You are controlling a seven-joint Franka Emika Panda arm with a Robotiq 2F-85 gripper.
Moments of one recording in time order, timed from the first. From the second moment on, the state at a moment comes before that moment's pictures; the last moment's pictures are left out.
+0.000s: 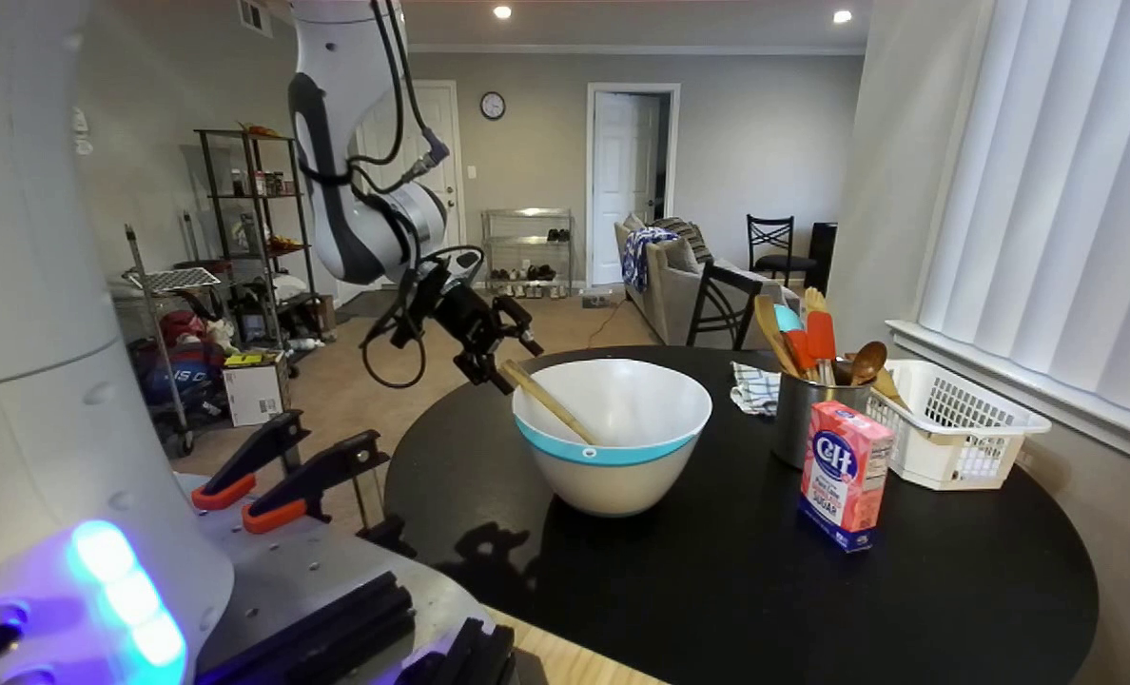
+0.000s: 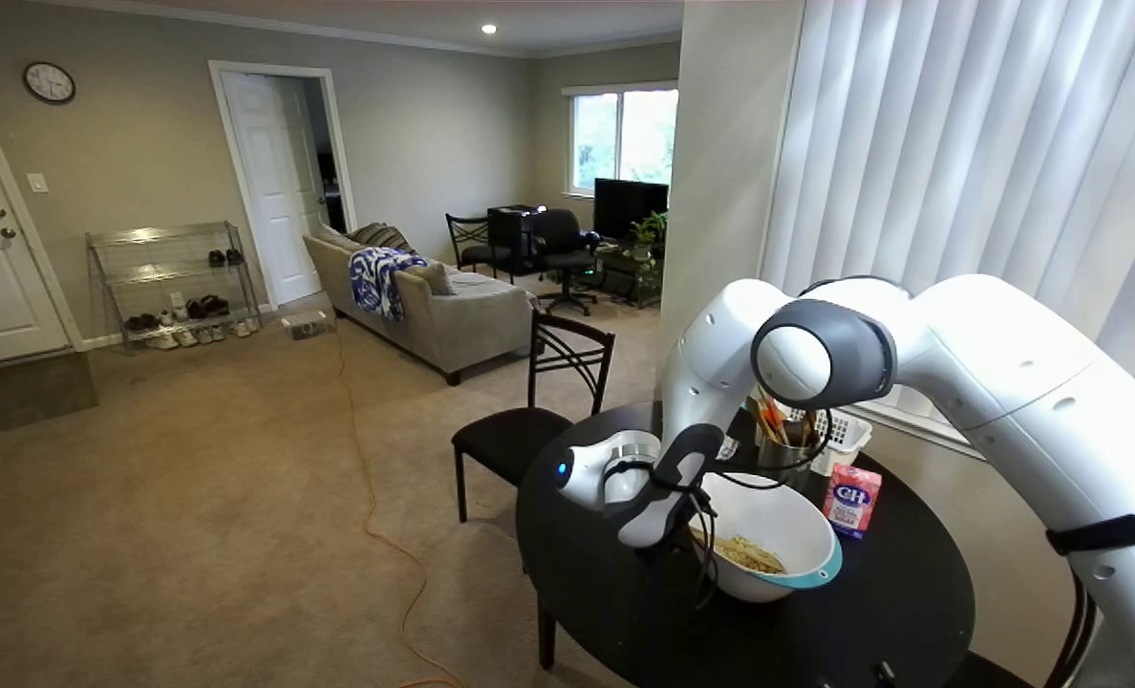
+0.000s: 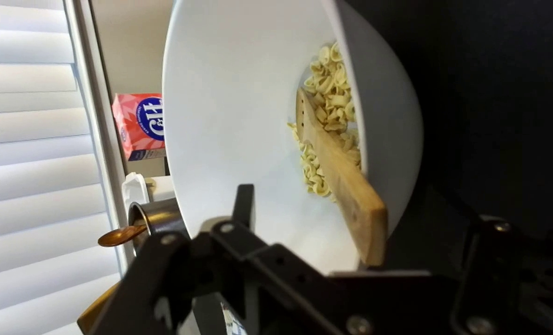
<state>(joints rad) 0.43 0.95 0.02 -1.68 -0.91 1.92 1.05</state>
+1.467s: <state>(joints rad) 0.43 0.88 0.04 -1.75 -0.90 1.93 1.05</state>
